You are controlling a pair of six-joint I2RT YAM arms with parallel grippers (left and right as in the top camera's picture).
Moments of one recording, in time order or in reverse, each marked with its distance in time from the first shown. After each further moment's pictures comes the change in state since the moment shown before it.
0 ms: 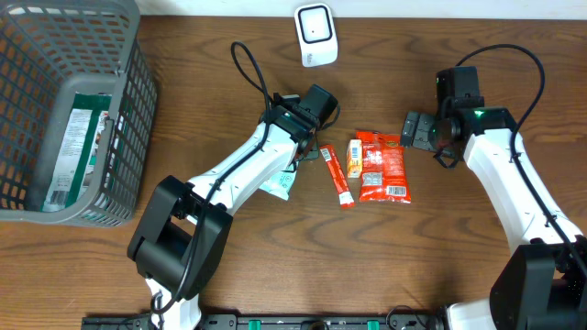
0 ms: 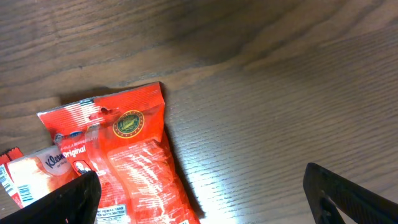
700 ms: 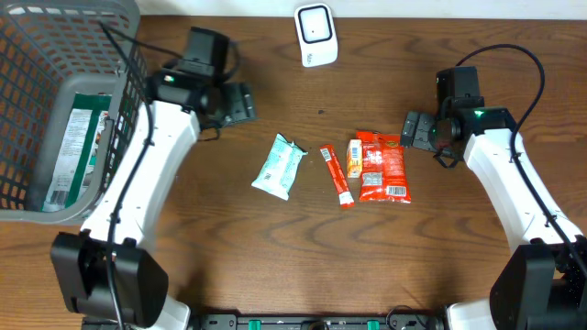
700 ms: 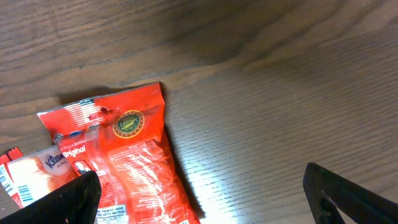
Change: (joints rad) left arm 0.401 -0.235 0.116 -0.231 0.258 0.264; right arm 0.000 0.000 0.000 0.000 0.000 0.000
